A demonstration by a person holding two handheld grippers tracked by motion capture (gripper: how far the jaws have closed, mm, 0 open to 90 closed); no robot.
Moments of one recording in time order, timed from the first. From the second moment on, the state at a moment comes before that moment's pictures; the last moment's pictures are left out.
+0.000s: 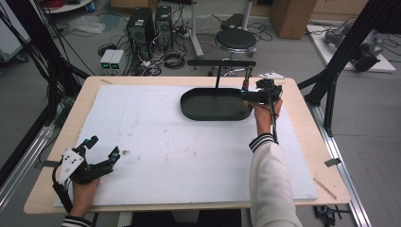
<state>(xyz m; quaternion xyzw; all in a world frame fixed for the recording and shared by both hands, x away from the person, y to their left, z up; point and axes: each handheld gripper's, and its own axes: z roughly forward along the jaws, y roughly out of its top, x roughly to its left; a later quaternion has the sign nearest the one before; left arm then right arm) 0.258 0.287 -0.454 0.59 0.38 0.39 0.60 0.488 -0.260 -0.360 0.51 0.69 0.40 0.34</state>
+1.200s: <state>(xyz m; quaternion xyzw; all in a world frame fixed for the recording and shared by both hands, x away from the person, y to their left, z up) 0.257 0.286 -0.454 0.59 0.37 0.39 0.60 0.297 -0.342 -0.423 0.33 0.63 0.62 0.32</state>
